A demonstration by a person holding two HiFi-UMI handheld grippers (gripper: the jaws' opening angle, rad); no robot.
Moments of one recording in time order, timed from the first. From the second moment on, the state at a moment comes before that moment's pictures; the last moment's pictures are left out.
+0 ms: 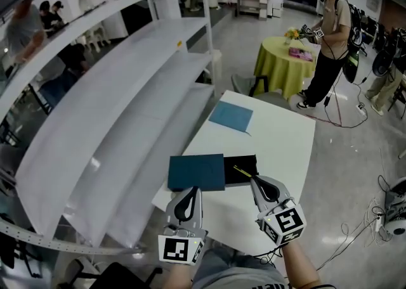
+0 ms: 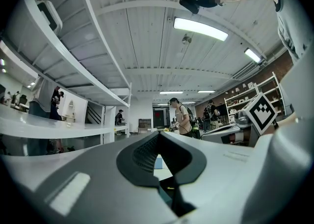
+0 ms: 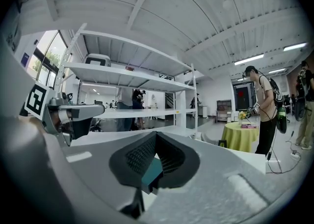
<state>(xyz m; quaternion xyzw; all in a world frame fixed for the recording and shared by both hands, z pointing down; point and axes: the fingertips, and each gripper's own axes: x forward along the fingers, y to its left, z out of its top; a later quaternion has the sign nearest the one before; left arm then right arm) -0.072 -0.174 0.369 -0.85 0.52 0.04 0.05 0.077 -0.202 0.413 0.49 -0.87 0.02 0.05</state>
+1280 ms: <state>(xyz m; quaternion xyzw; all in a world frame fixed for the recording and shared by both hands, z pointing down) -0.063 -0.153 0.363 -0.85 0.52 0.05 0.05 0.080 -0.167 0.383 0.49 -0.87 -0.01 0.00</state>
